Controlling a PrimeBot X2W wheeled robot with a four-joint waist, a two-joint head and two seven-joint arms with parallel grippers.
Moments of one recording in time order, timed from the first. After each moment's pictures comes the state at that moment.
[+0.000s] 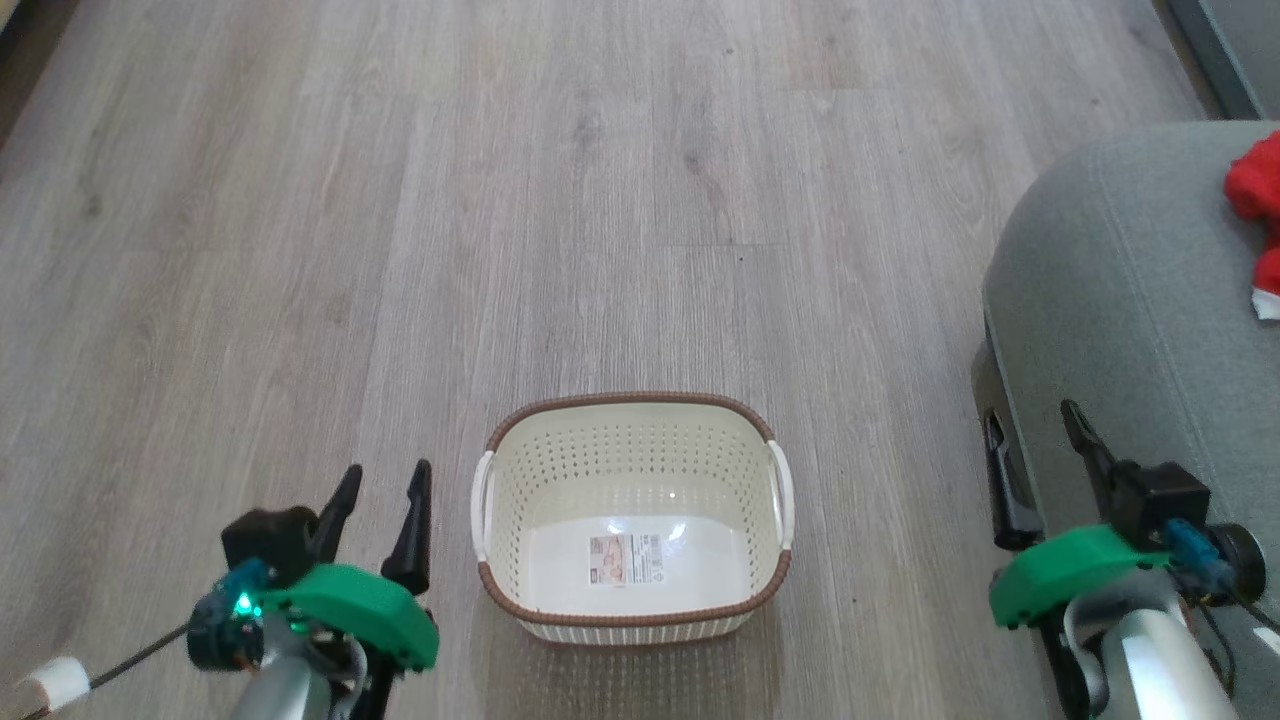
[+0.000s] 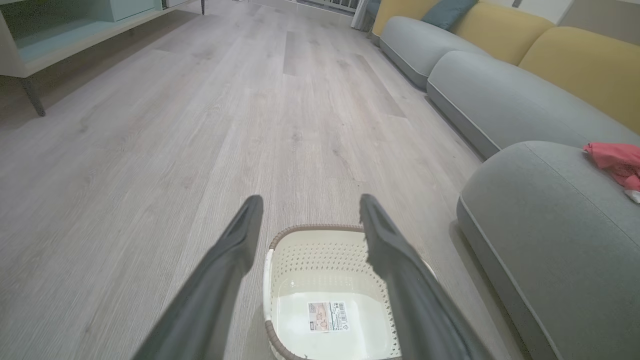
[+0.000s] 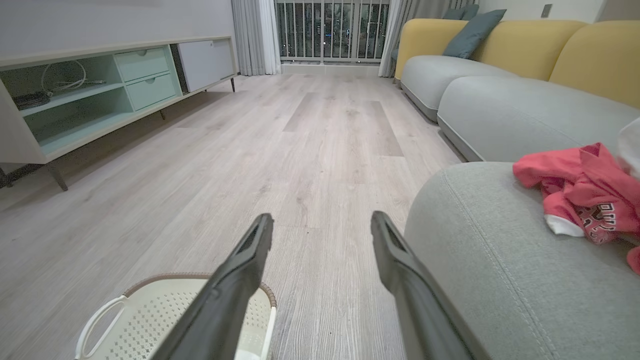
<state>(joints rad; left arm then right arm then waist) -0.14 0.07 -0.12 0.47 -0.35 -0.09 -0.25 -0.12 -0.06 -0.09 0.38 0.05 0.13 -0.26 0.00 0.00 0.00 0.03</state>
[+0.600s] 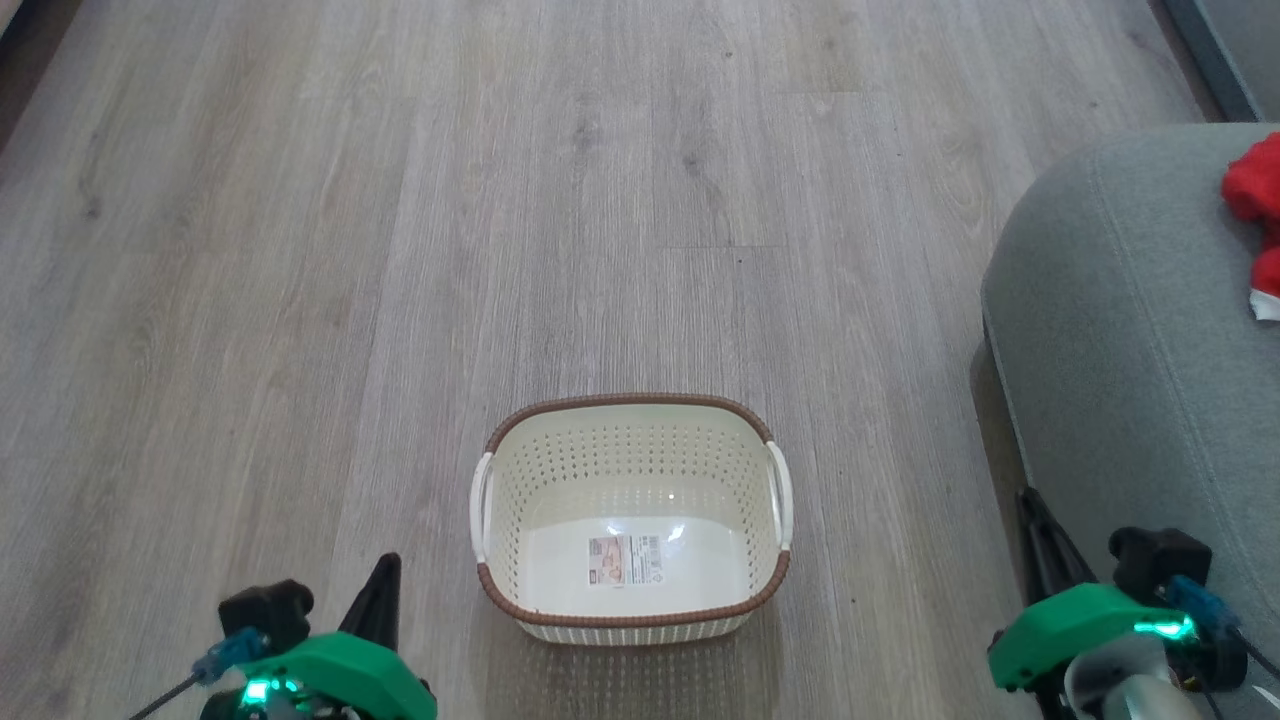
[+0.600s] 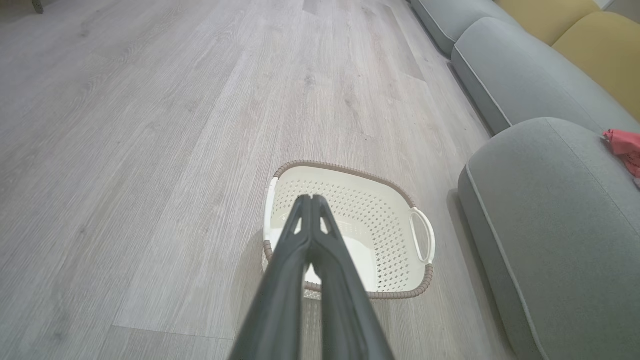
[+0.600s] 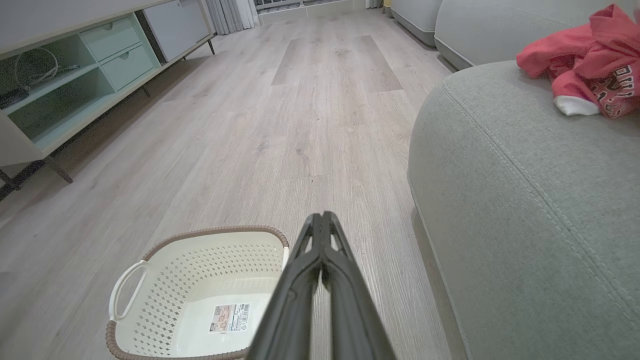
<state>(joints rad) -0.06 0.06 -0.12 0.54 -0.47 -0.09 -0.21 -0.05 -0.05 -0.09 0.46 0.19 0.13 -0.22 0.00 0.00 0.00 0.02</state>
